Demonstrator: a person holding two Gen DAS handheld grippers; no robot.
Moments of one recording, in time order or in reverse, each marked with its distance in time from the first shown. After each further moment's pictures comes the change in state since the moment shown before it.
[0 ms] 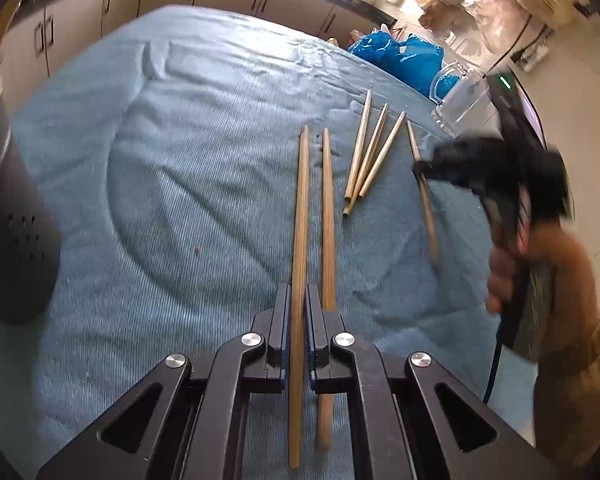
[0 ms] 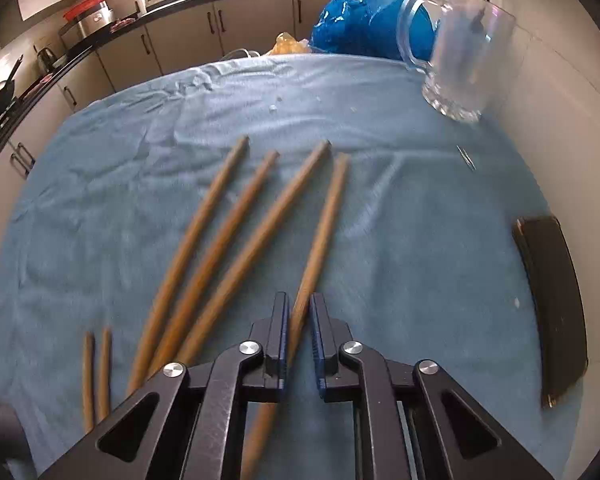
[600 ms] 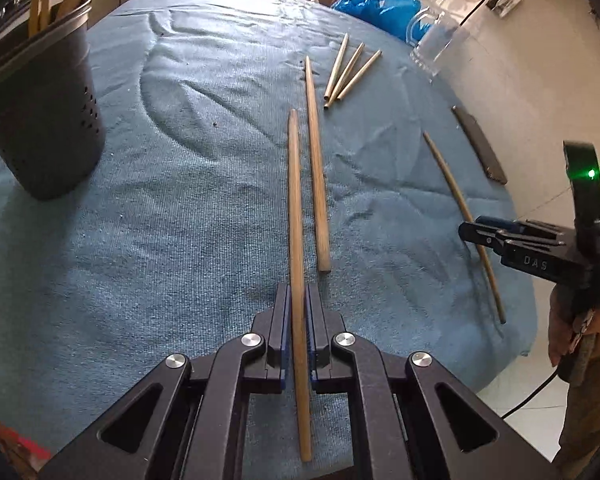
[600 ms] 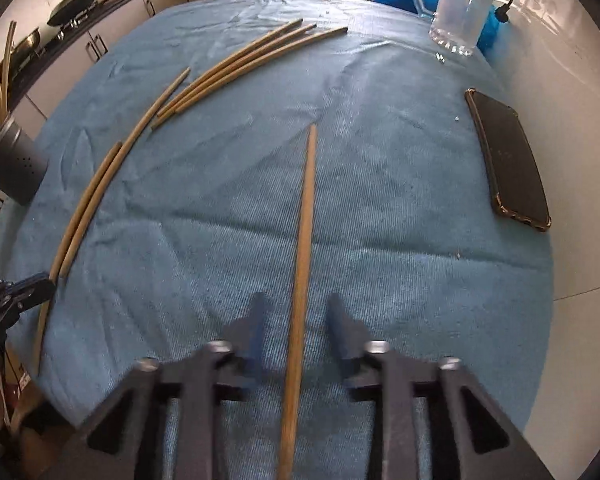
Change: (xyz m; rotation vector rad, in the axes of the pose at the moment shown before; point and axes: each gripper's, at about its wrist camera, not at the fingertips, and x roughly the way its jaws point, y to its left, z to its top) left arm -0.040 -0.007 -0.062 0.097 0.145 0.036; right arm -0.075 -0.045 -0.142 -0.276 0.157 0.090
